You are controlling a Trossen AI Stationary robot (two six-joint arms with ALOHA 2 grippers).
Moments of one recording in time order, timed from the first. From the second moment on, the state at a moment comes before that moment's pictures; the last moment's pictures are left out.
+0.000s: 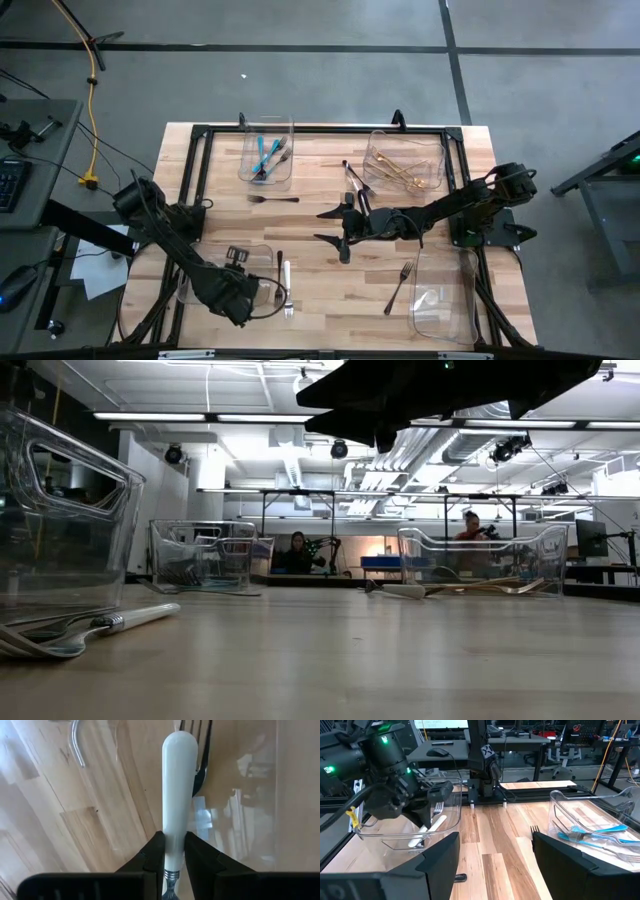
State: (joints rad) left arm -0.82 1.74 1.09 -1.08 -0.16 -0.57; right arm 0.23 1.65 0.80 0.71 0.30 0.05
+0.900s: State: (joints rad) left arm -0.78 1.28 1.17 -1.00 -0.84 -0.54; right arm 0.23 1.65 0.80 0.72 0.29 0.10
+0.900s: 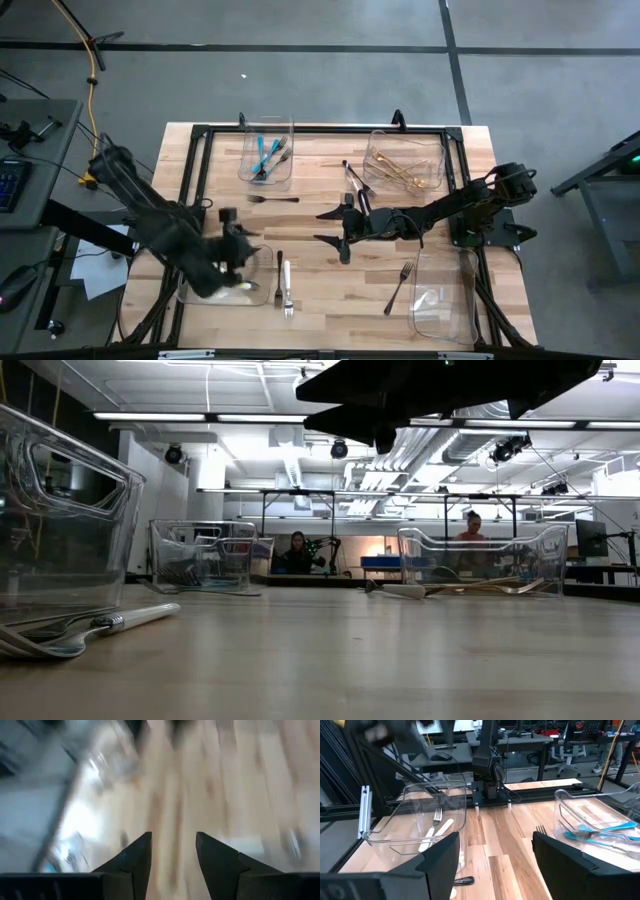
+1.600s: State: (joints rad) left arm -0.43 1.03 0.32 0.68 -0.41 0.05; right arm 0.21 1.65 0.80 0.69 0.29 0.09
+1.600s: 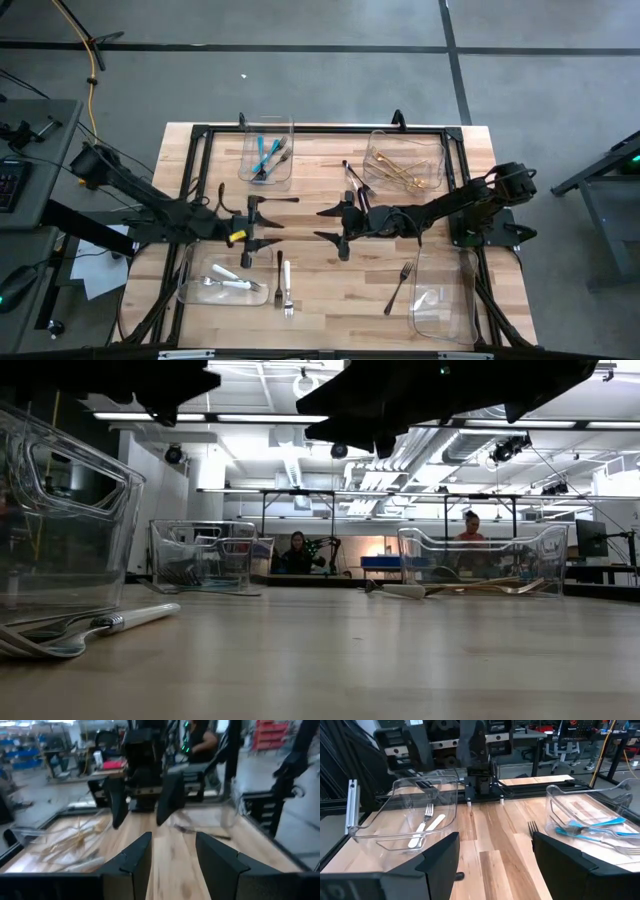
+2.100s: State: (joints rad) left arm -0.37 1.03 0.30 0.70 -0.40 0.01; right arm 0.18 1.65 0.80 0.43 0.65 0.35
